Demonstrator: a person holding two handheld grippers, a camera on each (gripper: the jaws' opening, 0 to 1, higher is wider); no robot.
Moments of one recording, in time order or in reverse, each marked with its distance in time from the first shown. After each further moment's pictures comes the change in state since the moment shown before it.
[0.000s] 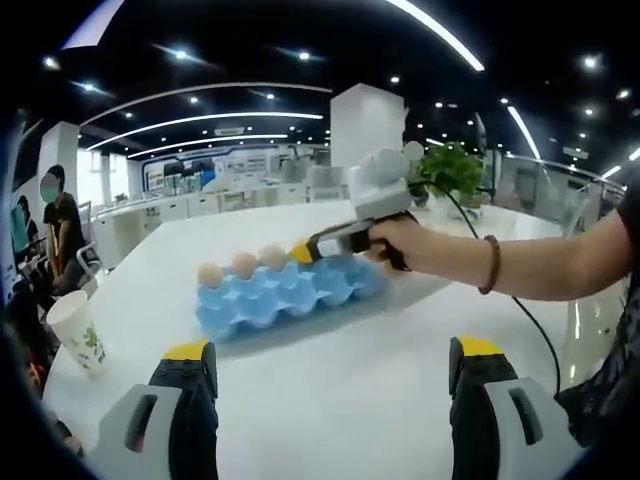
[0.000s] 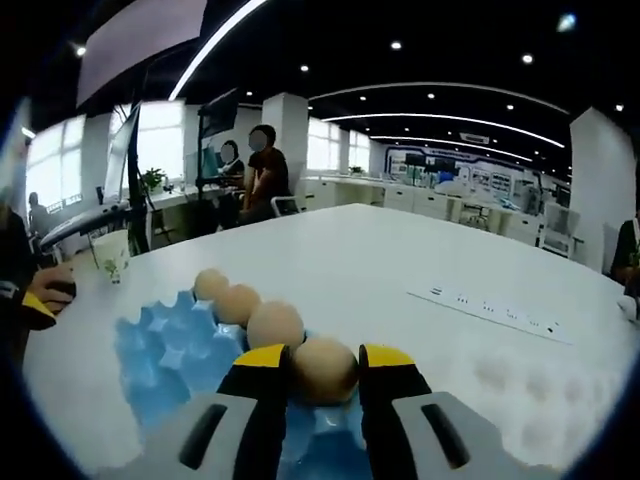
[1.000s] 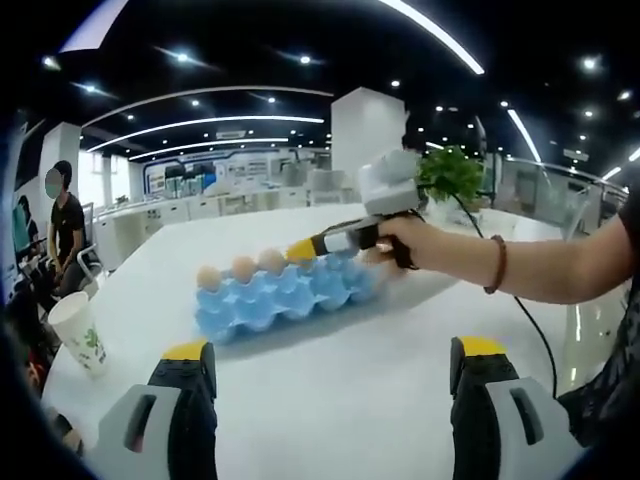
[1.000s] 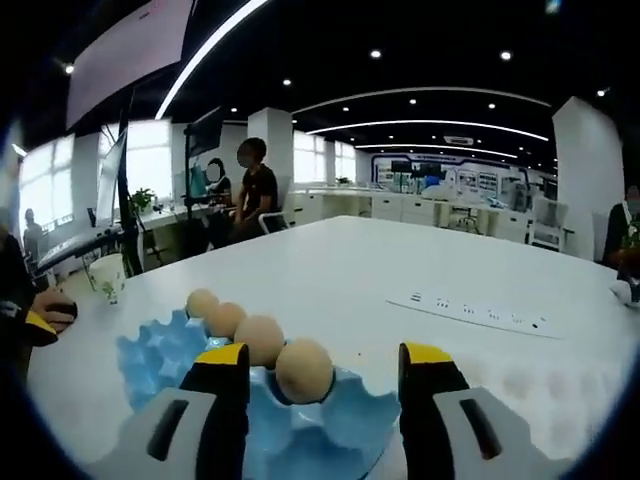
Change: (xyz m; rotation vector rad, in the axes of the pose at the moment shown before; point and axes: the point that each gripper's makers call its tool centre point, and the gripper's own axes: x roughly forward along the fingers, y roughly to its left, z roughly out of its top) left arm -0.004 -0.006 0.003 -0.004 -0.019 0.004; right arm -0.025 -0.018 0.012 0.038 -0.064 -0.052
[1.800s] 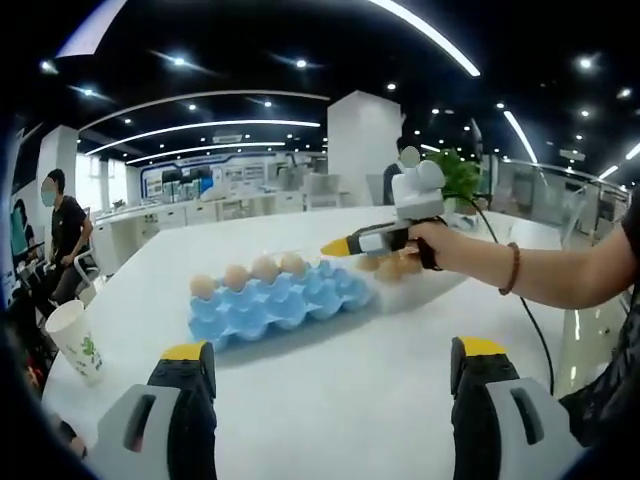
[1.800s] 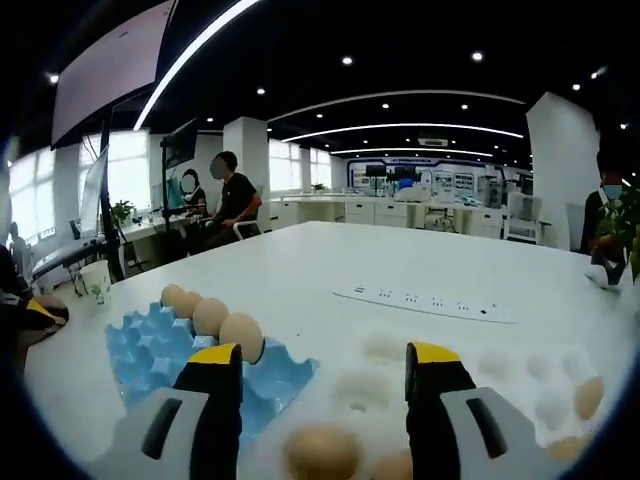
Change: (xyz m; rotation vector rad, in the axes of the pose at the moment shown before) left arm 0.004 -0.012 0.008 0.013 -0.014 -0.018; right arm -0.044 -0.057 -0.011 0.036 -0.027 -0.101
